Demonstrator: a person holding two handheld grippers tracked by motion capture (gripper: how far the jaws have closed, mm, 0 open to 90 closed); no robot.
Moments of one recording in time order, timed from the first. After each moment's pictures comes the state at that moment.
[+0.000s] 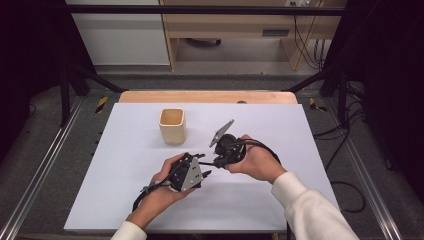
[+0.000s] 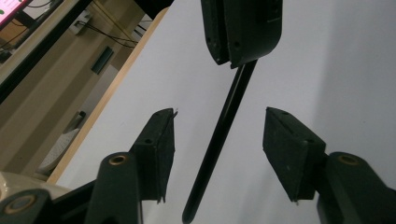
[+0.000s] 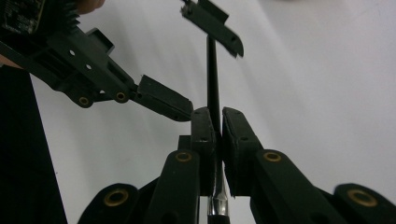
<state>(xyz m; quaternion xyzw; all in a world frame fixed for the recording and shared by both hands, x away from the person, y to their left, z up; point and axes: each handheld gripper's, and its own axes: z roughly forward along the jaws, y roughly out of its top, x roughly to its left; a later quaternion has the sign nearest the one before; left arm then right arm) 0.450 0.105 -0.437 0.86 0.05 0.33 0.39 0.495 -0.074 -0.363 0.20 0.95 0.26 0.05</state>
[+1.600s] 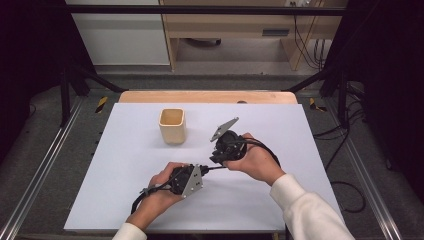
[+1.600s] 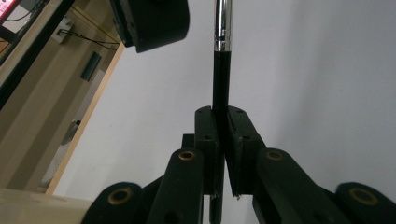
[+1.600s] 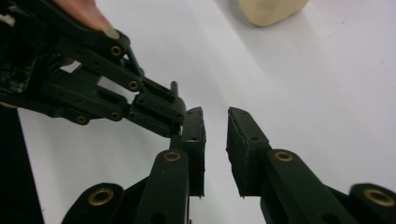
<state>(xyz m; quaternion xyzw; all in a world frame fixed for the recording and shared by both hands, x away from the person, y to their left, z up) 0.443 0.107 -0.445 0.87 0.00 0.33 0.36 0.498 -0.077 -0.361 0.23 0.92 0.30 0.08</state>
